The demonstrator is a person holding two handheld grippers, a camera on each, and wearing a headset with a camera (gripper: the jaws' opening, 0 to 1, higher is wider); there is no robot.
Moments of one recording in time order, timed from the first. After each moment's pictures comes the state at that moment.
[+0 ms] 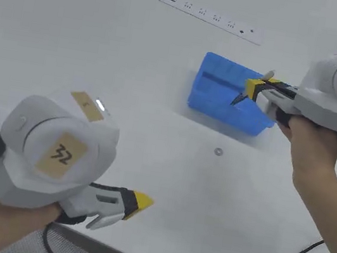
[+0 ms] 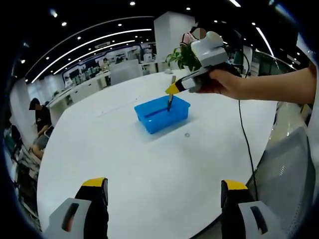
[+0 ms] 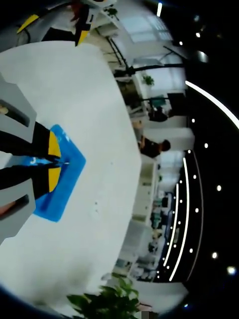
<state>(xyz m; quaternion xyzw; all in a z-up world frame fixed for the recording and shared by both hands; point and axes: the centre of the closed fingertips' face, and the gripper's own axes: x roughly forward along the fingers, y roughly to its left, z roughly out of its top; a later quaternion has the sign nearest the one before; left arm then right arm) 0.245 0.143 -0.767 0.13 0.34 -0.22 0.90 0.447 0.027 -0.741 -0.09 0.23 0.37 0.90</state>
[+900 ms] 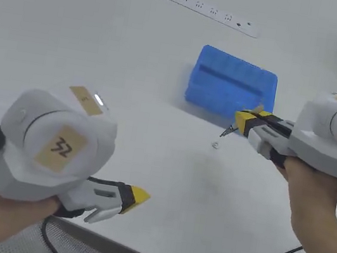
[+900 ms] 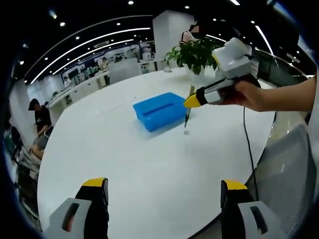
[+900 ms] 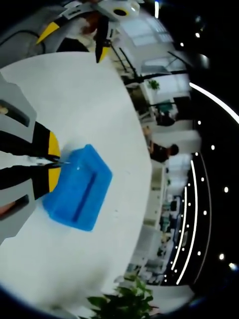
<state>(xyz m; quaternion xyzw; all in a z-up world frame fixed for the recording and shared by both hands) 0.243 0.143 -0.772 0.14 0.35 -0.22 0.90 0.378 0.015 -0.778 -0.09 0.27 0.38 0.88</state>
